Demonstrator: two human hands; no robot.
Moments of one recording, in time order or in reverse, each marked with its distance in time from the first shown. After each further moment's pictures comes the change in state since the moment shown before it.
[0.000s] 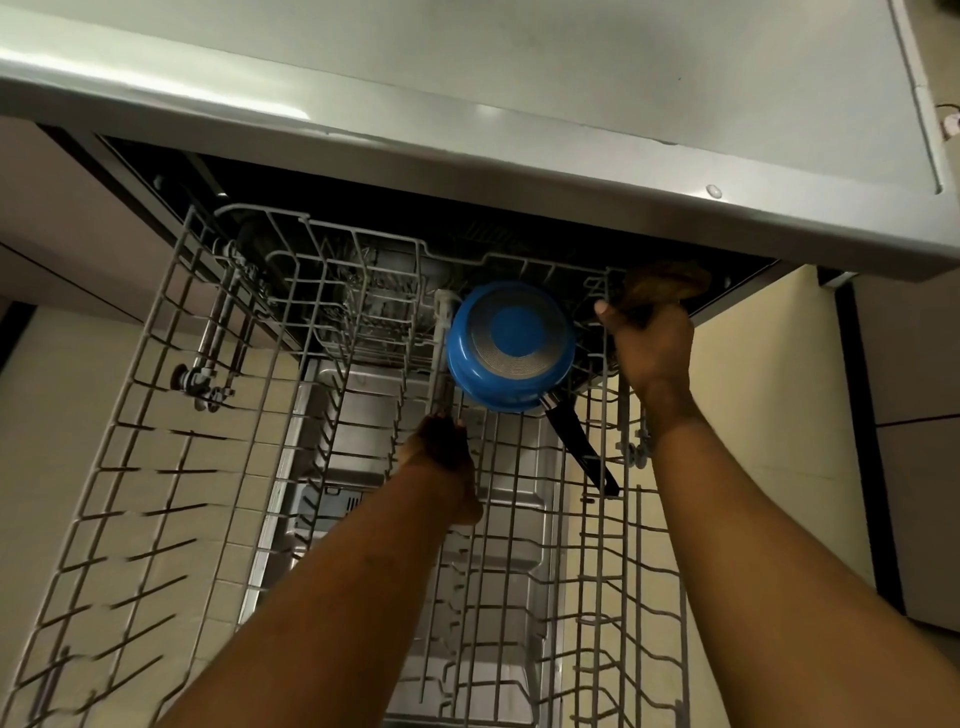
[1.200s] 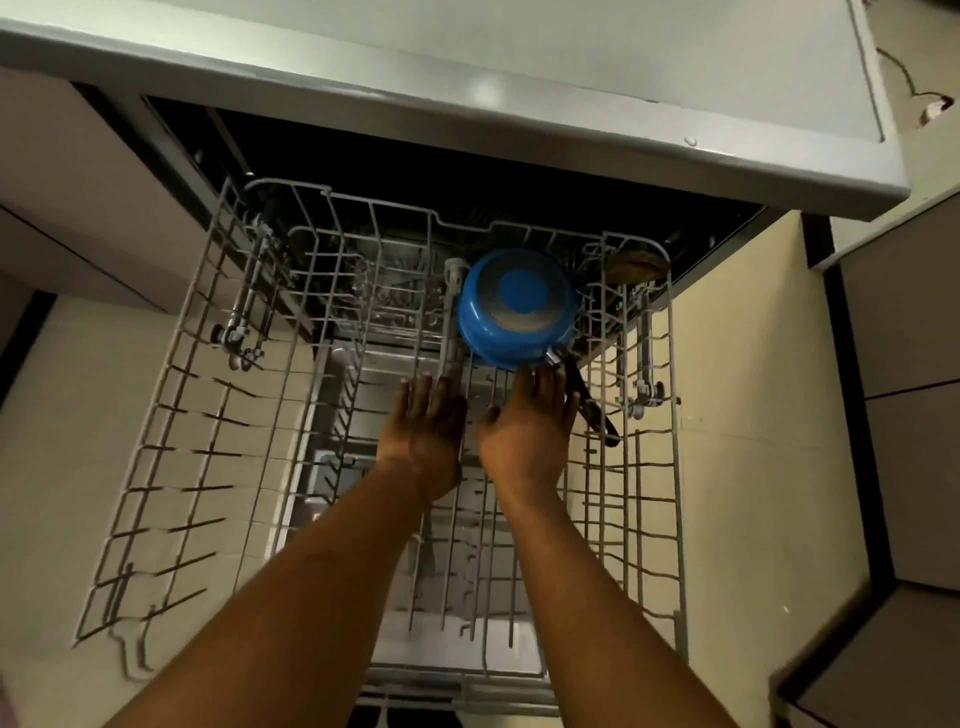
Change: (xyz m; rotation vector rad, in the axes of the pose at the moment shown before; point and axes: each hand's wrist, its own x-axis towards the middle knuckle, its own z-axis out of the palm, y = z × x) left_hand -0.062 -0.015 0.026 0.318 0.192 -0.115; right_hand -0.181 -0.004 0.067 -0.660 -0.156 -0.123
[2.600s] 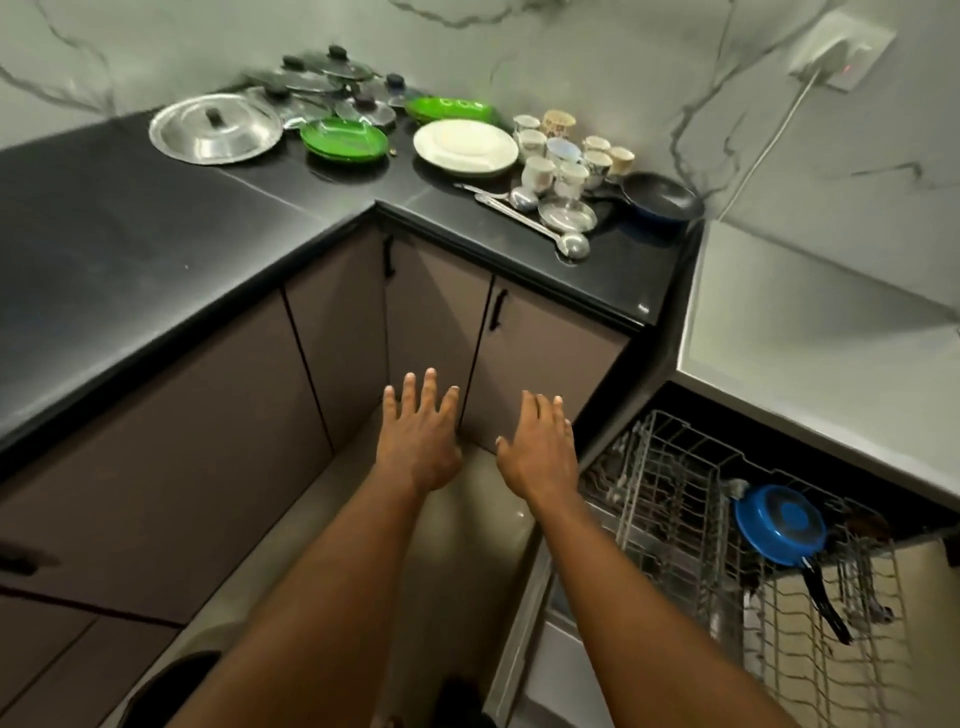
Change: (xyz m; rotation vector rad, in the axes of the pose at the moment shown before) left_hand -0.428 -0.480 -0.032 -0.394 0.477 -0.453; right_hand -0.258 -0.543 -0.081 -0.045 -0.068 -0.472
